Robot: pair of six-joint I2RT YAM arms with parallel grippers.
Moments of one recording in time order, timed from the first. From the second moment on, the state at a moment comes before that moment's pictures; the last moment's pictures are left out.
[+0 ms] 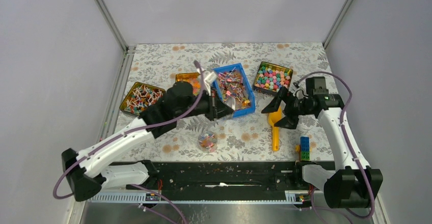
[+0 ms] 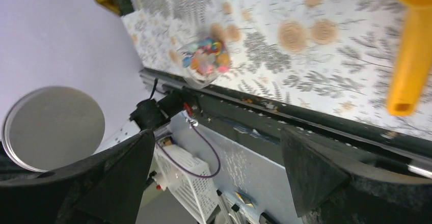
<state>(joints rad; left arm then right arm) -0.91 1.12 1.06 -0.23 0.30 -0.59 -0.01 1.11 0.97 -1.02 -0.68 0.57</state>
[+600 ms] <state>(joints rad) -0.82 0.90 0.87 -0.02 0.28 -0.68 0.40 1.16 1.04 -0.45 -0.80 1.21</state>
